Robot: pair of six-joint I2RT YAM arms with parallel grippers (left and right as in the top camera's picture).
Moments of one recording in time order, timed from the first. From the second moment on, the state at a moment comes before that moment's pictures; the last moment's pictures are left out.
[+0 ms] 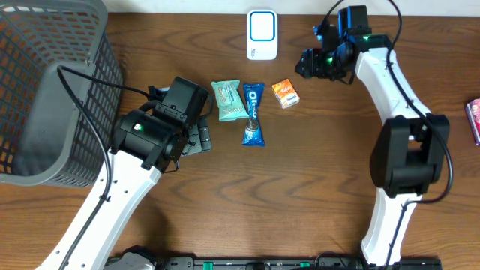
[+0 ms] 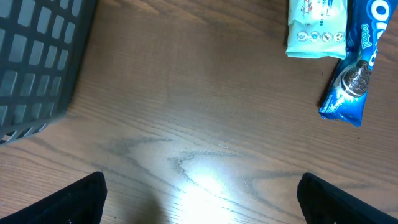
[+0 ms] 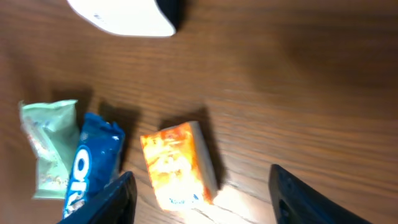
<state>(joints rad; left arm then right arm) -0.46 1.34 1.37 -1.29 -0.27 -0.61 0.10 2.19 1.83 -0.79 -0.41 0.07</state>
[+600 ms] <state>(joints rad) -0.46 1.34 1.37 -1.29 -0.27 -0.61 0.10 2.37 1.83 -0.82 -0.62 -0.01</state>
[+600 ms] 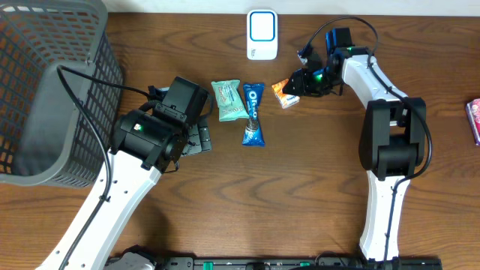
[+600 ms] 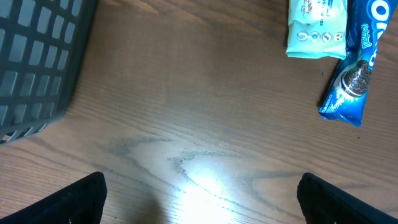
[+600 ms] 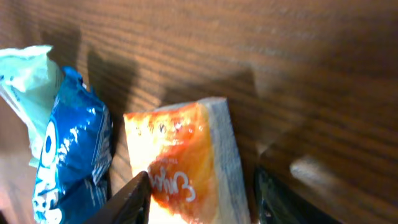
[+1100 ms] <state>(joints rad) -0.46 1.34 1.37 -1.29 -0.27 -0.61 0.10 2.39 1.84 -0.84 -0.65 0.01</state>
